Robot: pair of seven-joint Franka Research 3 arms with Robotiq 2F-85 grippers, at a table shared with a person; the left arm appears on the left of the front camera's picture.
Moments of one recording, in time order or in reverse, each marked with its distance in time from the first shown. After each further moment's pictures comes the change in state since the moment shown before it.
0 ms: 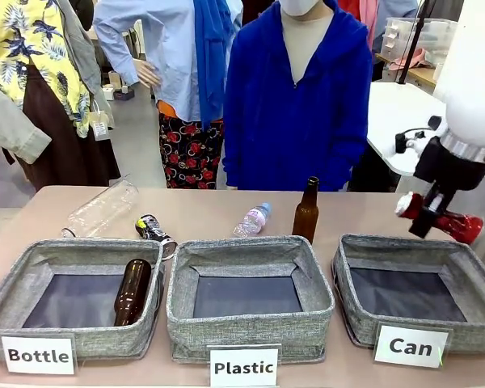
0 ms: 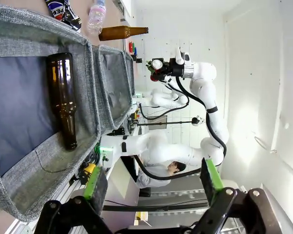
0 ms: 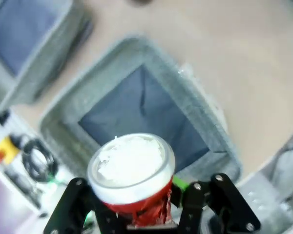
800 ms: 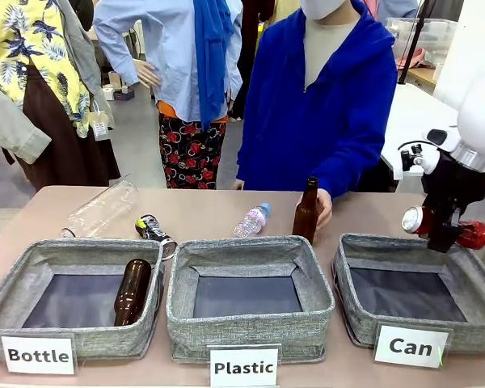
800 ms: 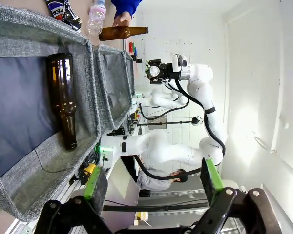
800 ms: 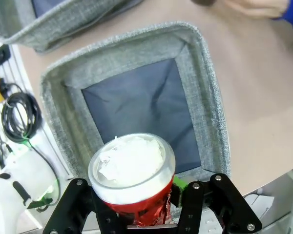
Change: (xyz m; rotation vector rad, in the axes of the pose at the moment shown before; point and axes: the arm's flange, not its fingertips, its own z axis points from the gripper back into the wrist) left arm 0.000 0.000 0.000 0.000 0.000 0.000; right arm -0.014 -0.003 -0.010 0.032 -0.013 0.319
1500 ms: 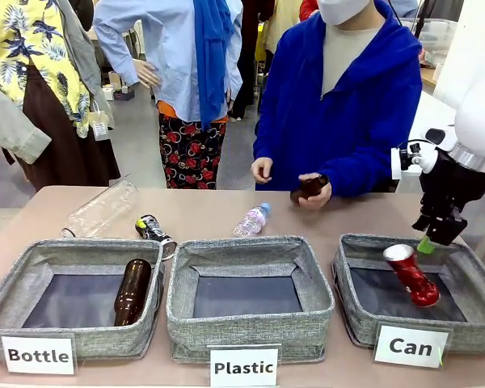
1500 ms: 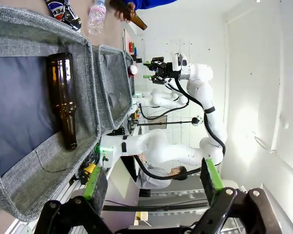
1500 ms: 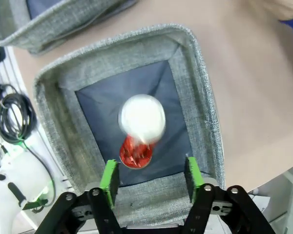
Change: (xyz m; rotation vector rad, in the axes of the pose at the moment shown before) left arm 0.000 0.000 0.000 0.000 0.000 0.000; right arm 0.002 -0.003 -0.001 -0.019 -0.001 0.008
